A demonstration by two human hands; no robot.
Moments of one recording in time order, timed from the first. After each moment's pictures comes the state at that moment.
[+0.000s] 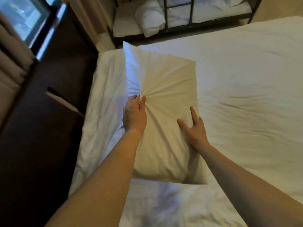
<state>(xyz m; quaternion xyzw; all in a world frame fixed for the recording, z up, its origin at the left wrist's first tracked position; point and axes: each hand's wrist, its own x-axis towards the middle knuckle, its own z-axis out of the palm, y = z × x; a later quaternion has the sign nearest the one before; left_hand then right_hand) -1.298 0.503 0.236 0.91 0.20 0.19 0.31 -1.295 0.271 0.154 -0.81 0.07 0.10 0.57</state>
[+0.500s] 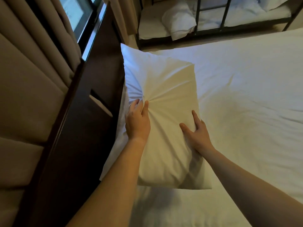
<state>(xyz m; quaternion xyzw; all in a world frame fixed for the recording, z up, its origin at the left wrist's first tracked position) -1.299 0.774 0.212 0.90 0.19 0.23 0.32 -1.277 0.541 0.134 -0.81 0.03 0.13 0.56</state>
